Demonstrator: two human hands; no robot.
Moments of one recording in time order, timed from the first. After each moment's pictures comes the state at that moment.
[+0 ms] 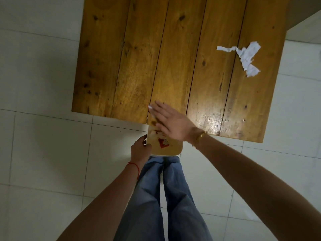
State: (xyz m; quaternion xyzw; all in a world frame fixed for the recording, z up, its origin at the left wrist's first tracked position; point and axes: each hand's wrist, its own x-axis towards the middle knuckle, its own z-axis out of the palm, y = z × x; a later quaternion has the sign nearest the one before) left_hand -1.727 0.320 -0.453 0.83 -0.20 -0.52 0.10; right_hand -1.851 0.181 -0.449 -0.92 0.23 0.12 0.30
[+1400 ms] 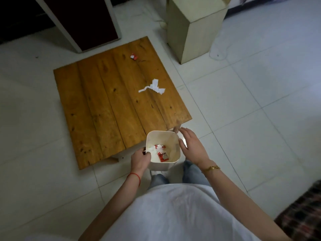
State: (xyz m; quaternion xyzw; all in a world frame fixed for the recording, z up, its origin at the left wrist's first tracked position) left_hand -1.808 0.336 -0.222 0.73 -0.46 -0.49 0.07; right_hand -2.015 0.359 -0.221 -0.60 0.73 -0.13 0.30
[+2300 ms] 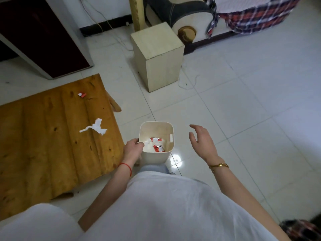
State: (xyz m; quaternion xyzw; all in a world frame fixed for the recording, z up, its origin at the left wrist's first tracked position) left_hand -2.200 0.180 -0.177 0.73 -0.47 -0.49 0.11; right_hand -2.454 0.244 -0.163 -0.56 0.77 -0.19 0.25
